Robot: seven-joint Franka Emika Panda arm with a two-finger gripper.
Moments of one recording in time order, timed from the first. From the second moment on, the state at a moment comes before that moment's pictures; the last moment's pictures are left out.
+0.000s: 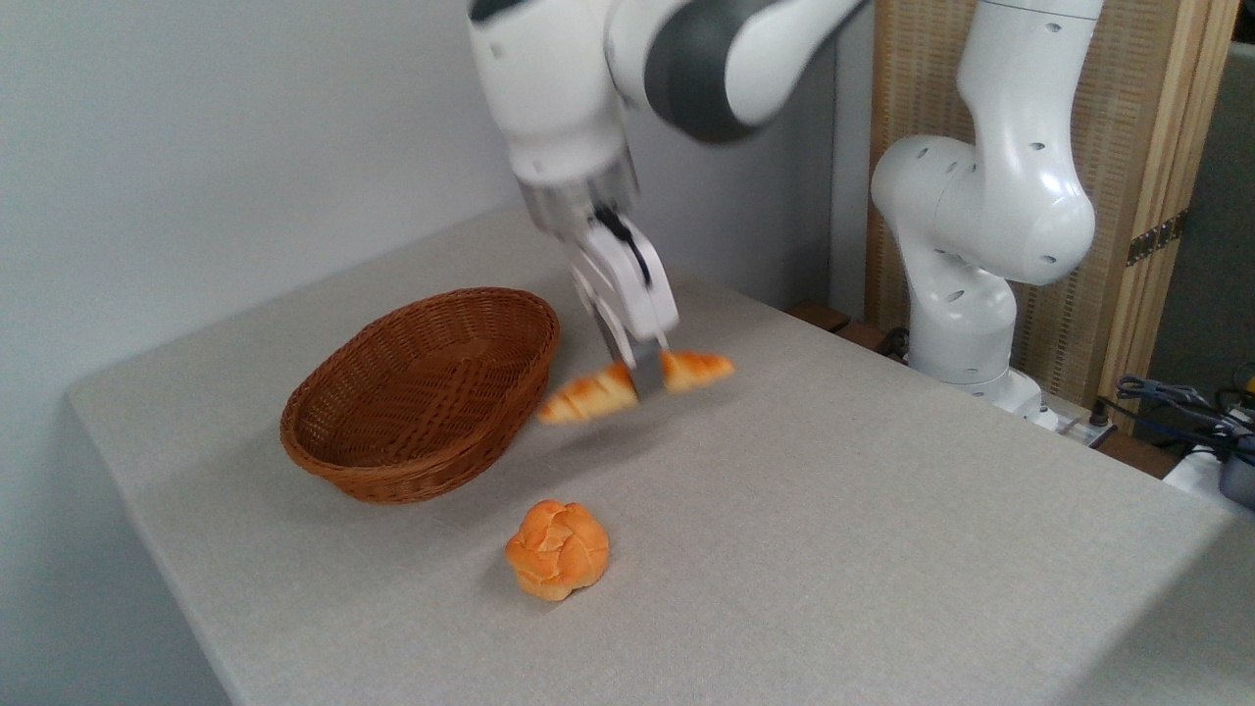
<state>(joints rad) -0.20 -0.27 0.07 -2.16 -0.09 1.72 0.93</state>
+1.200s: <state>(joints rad) -0.21 0.08 -0.09 -1.90 -0.35 1.99 0.65</state>
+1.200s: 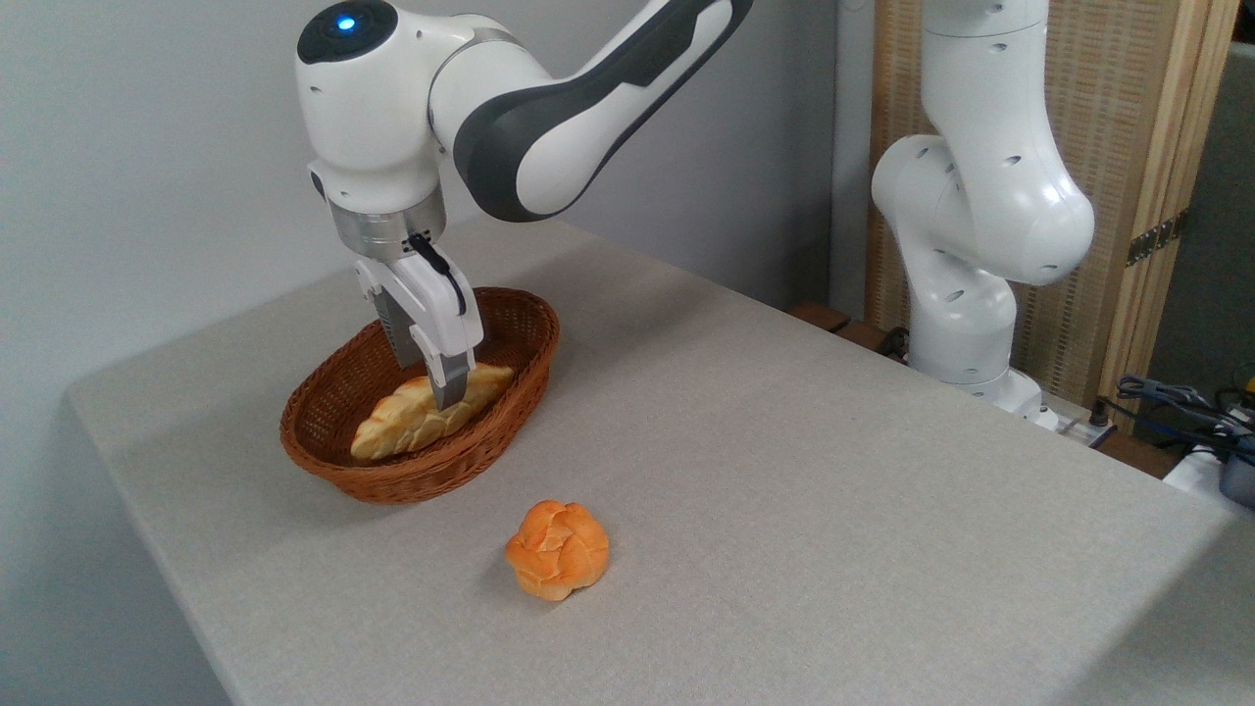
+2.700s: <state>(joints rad) -0.19 -0.02 0.10 -1.66 -0.02 1.63 0.74</state>
